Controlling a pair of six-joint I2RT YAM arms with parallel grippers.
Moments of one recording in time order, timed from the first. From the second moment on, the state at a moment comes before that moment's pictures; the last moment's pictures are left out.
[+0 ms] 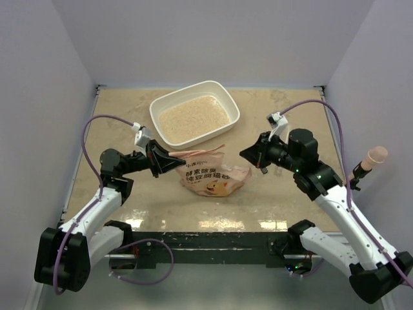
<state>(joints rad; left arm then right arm) -0.21 1.00 0.42 0.89 1.13 -0.63 0.46 0.84 0.90 -0.36 -0.34 0.43</state>
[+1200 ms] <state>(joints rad) -0.21 0.97 0.42 0.84 1.13 -0.60 0.51 1.06 0.98 -0.67 -0.42 0.23</state>
